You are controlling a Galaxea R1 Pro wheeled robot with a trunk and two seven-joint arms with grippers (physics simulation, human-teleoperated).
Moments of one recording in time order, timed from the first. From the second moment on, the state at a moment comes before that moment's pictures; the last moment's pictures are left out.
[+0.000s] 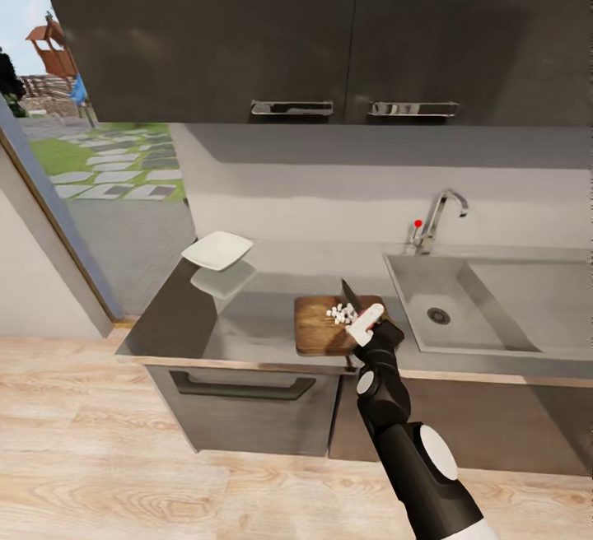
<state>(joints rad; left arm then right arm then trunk) 0.17 0.04 -0.12 -0.68 0.13 -0.42 0.04 -0.44 0.14 0.26 -1.43 1.03 0.69 0.08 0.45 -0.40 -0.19</state>
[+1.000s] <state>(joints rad) 0.17 0.04 -0.12 -0.68 0.13 -0.42 0.04 -0.44 0.12 0.09 -1.59 0.50 0.69 0.08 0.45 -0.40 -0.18</state>
